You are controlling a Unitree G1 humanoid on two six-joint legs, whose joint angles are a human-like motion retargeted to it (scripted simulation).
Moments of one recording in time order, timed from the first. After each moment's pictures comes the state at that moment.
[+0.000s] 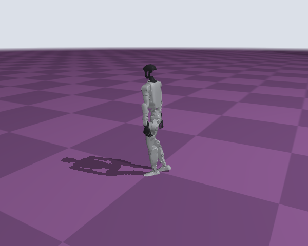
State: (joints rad) left arm -0.01 0.10 0.22 1.50 0.23 0.14 -0.17; right arm 0.00 -0.09 -0.08 1.38 -0.33 0.13 0.23; waist -0.30 0.11 -0.05; left_leg -0.23 0.02 0.49 0.10 -0.18 0.11; right_leg -0.24 0.04 -0.20 0.47 -0.12 0.05
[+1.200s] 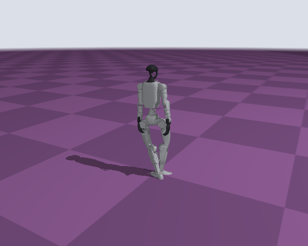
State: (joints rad) left arm 0.08 -0.02 0.29 1.58 0.16 0.18 -0.15; right arm 0.01 -0.18 -0.14 1.53 -0.29 0.17 0.17; waist -0.22 0.09 0.01; left_leg 0.05 -0.04 1.01 0.02 -0.37 0.00; right_leg -0.09 -0.10 -1.22 0.17 -0.09 -0.02
